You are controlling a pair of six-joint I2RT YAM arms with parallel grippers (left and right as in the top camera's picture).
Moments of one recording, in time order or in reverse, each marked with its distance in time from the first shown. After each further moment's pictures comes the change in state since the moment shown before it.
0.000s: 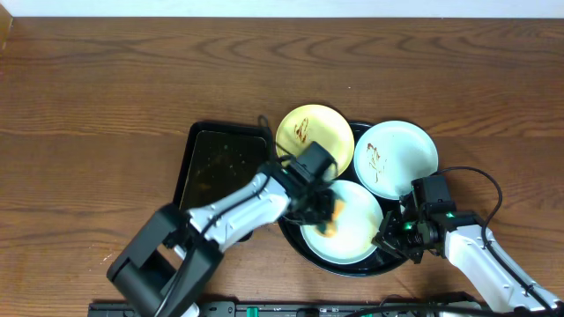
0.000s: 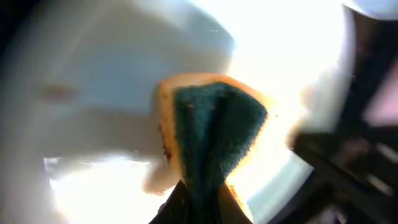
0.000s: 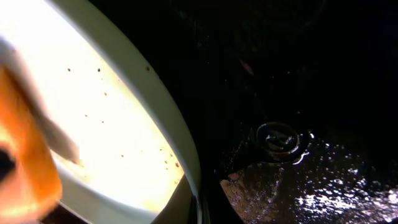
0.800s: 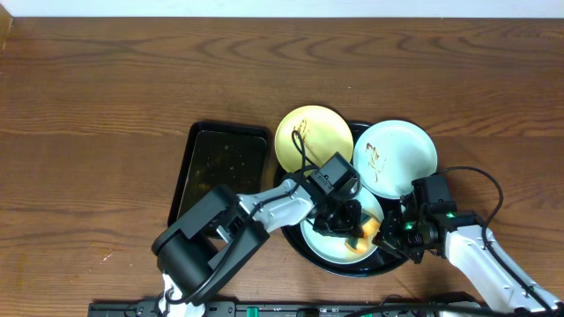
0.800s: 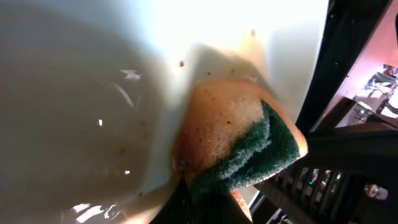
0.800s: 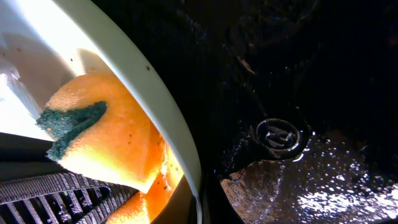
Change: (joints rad) left arm -0.085 0.210 0.023 0.270 0.256 -0.142; right arm 0.000 -0.004 0.000 -0.002 0.008 0.002
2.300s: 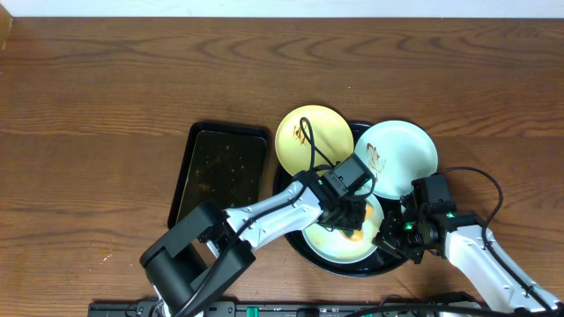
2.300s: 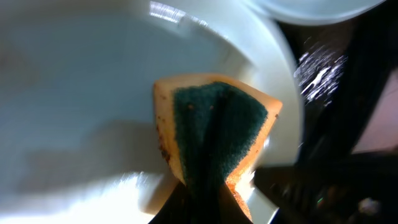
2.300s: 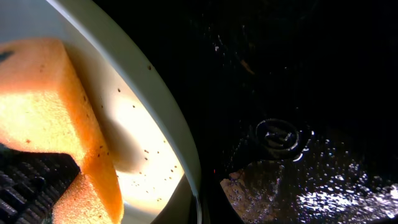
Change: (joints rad) left arm -0.065 -0.088 0.099 -0.191 -0.355 0.084; right arm 0.000 0.000 0.000 -0.006 -0.002 0.005
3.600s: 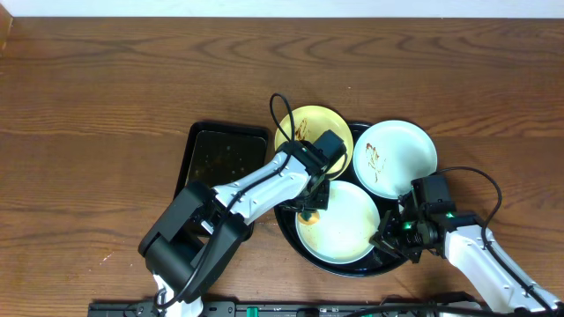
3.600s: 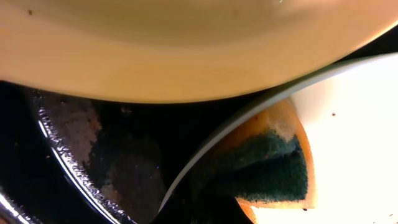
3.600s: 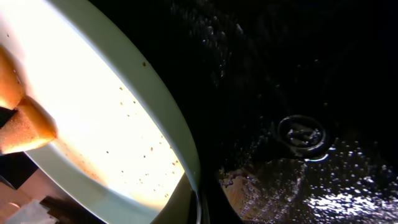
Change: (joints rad) left arm 0.167 0.053 0.105 -0.393 -0.225 0.089; right arm 0.001 0.000 0.000 0.006 -0.034 0.003
